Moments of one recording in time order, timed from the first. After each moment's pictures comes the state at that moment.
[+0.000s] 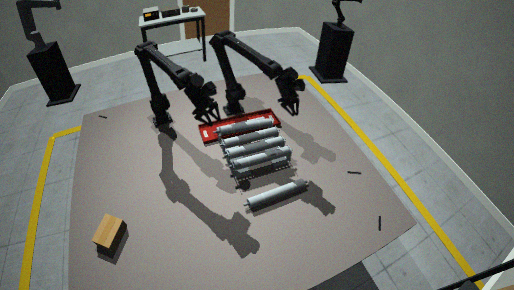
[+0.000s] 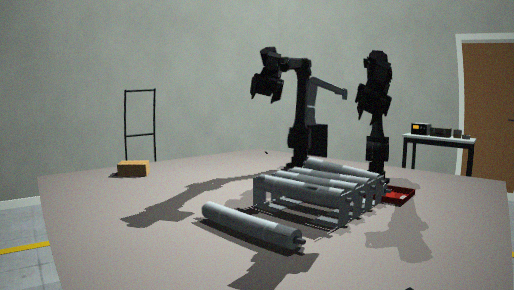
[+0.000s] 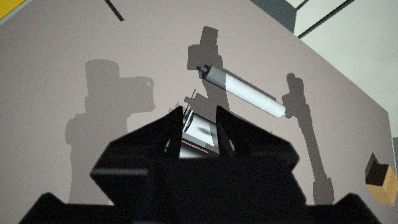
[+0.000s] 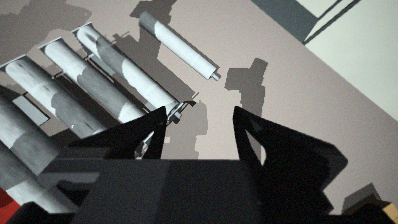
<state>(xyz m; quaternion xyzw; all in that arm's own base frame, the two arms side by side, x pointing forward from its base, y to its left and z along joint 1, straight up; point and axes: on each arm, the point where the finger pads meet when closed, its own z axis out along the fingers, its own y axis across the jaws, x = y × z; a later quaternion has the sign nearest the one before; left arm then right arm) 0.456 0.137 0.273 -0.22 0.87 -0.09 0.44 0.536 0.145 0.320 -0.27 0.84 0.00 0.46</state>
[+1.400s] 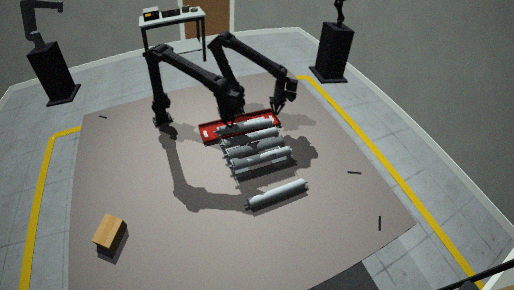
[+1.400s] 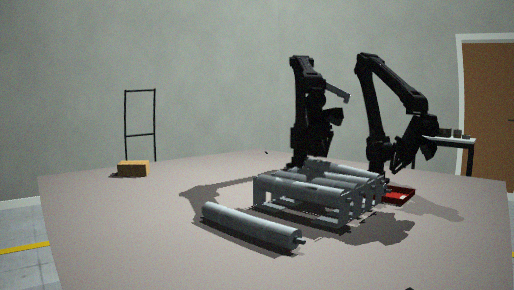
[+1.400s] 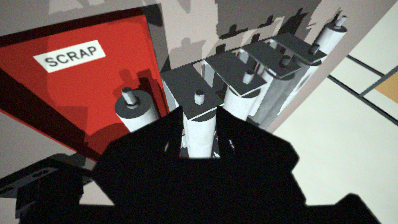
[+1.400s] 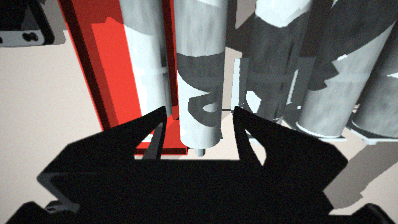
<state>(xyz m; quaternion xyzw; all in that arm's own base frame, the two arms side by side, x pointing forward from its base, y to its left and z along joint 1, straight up) 0.251 0.161 0.112 -0.63 0.71 -0.30 0.06 0.392 0.286 0.138 -0.63 0.77 0.06 0.07</state>
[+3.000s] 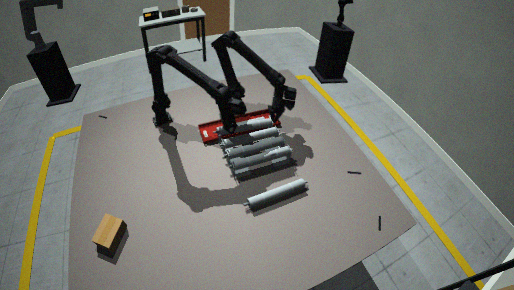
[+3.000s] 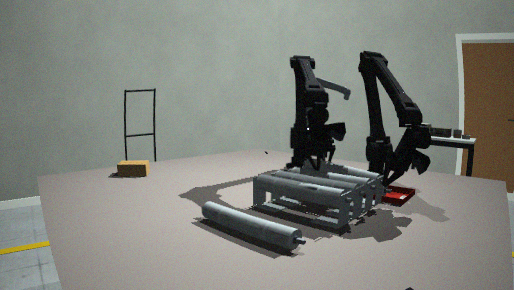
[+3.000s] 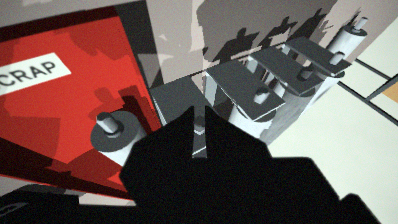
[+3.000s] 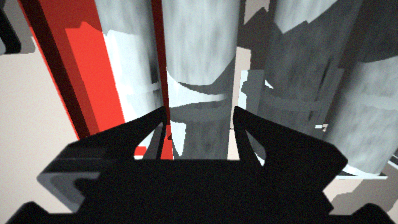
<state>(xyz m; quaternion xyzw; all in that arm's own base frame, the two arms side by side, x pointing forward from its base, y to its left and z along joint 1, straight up) 0.274 0.142 0.070 -0.63 0.71 -0.30 0.06 0.394 0.296 0.089 -0.63 0.77 0.06 0.07</state>
